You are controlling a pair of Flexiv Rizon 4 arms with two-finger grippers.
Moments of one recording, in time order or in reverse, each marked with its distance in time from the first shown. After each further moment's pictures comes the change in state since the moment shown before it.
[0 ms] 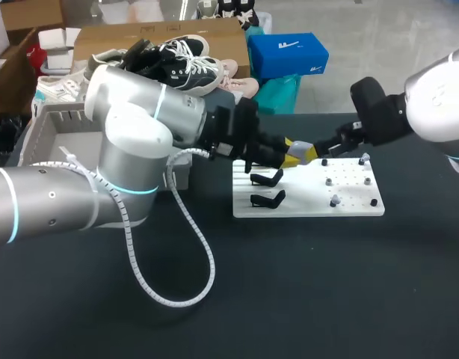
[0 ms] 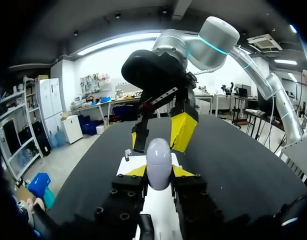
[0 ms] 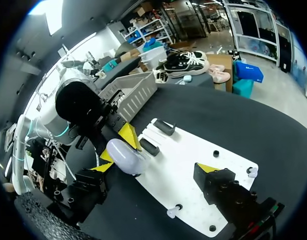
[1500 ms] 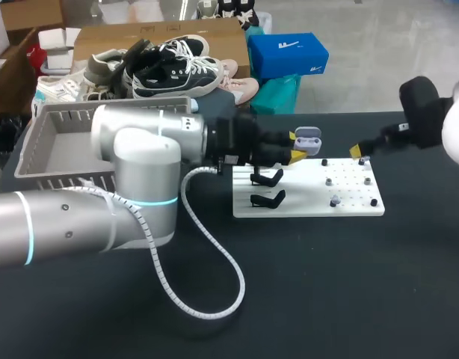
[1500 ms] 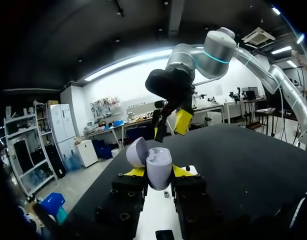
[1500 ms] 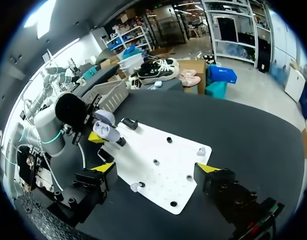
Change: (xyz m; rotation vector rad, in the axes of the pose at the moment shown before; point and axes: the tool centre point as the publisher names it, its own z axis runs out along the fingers) left arm -0.009 0.023 0.014 -0.141 -0.194 0.125; right arm 0.027 -0.056 -0.062 0.192 -0.059 0.047
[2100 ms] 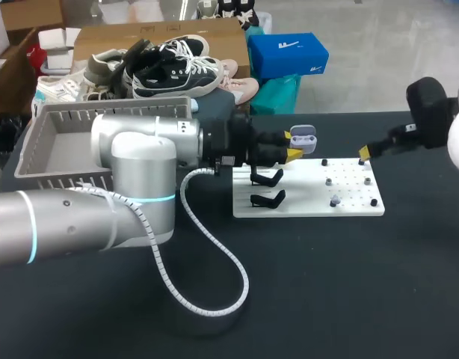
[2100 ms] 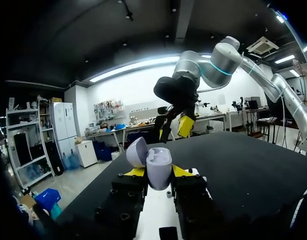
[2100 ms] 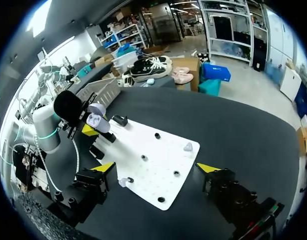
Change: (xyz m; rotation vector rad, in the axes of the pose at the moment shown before) left arm 0.008 0.008 -0.004 -0.010 -0.053 -0.060; right arm 0.006 -0.022 -0.005 0.056 0.026 -0.005
